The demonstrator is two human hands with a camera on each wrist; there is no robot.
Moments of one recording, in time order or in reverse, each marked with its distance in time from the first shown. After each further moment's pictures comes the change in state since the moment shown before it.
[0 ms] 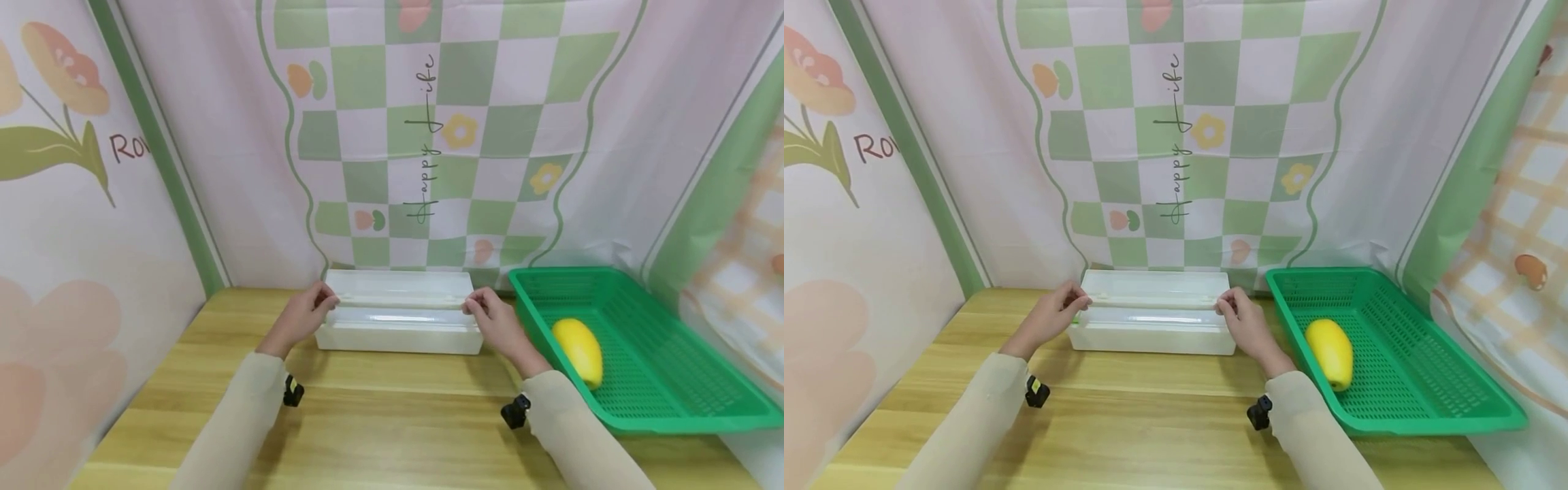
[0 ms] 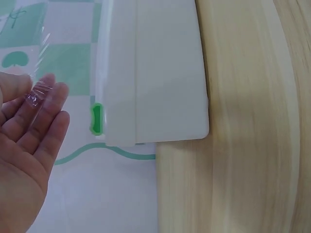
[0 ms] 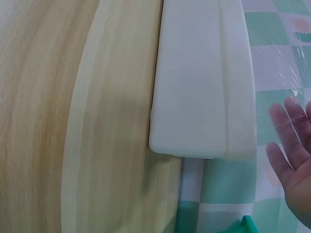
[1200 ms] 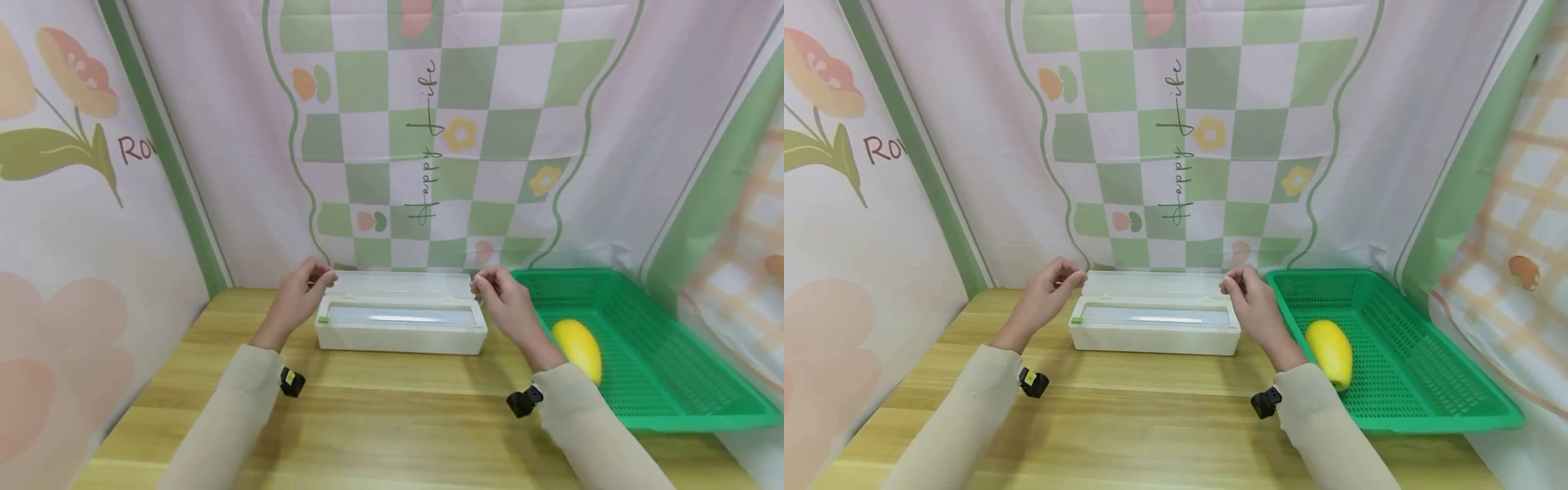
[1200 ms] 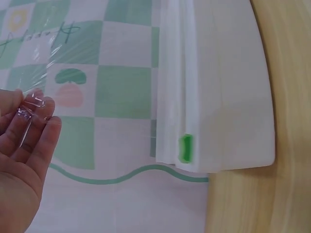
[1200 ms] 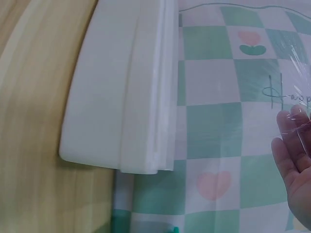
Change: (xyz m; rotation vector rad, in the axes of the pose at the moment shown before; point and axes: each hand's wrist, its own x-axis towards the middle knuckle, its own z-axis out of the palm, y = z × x) left_hand 0.002 0.039 -0.024 -0.064 0.200 0.128; right_hand 0.007 -0.039 -0.029 0.053 0.162 -0.196
